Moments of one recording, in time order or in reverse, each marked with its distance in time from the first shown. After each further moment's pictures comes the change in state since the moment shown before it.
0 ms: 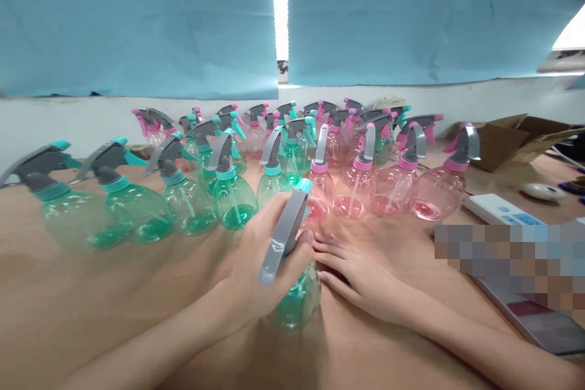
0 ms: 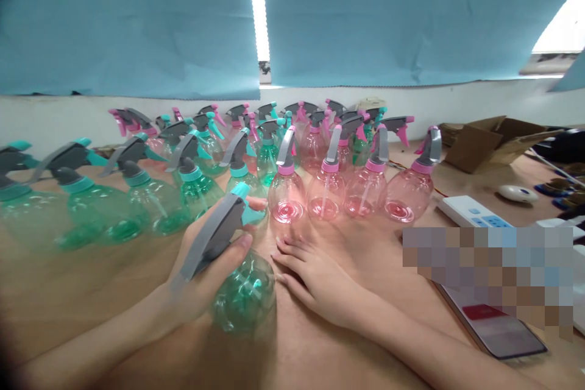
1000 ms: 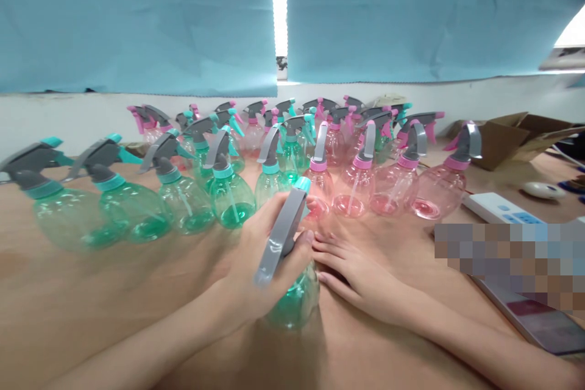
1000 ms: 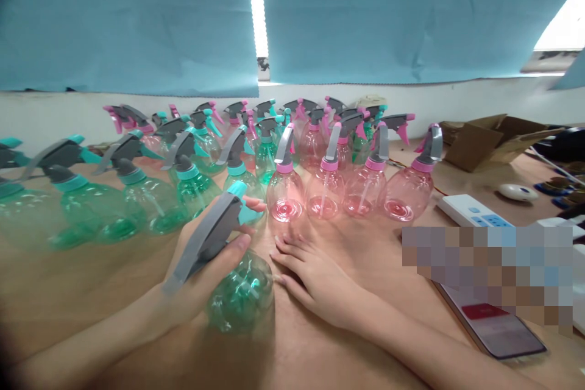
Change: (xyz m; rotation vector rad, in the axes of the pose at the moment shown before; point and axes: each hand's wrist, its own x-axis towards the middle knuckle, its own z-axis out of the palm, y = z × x) left_hand 0.001 -0.002 0.000 0.008 0.003 0.014; right_hand -0.002 0.002 0.002 0.010 -0.005 0.019
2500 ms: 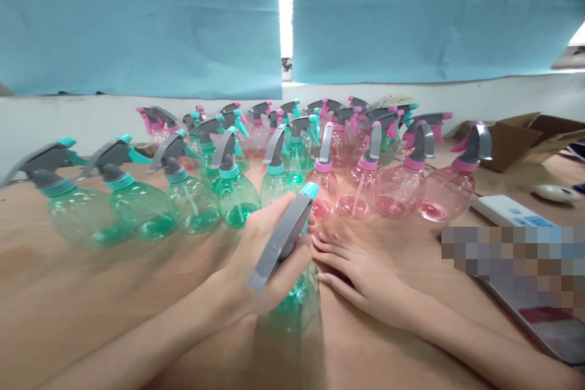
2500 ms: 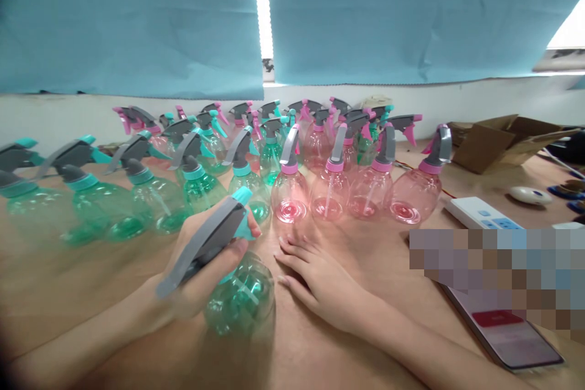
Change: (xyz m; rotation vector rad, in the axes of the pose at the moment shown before) left_hand 0.003 0.001 -0.011 0.029 -0.066 0.079; right_hand 0.001 -0.002 -0.001 -0.055 -0.059 0.042
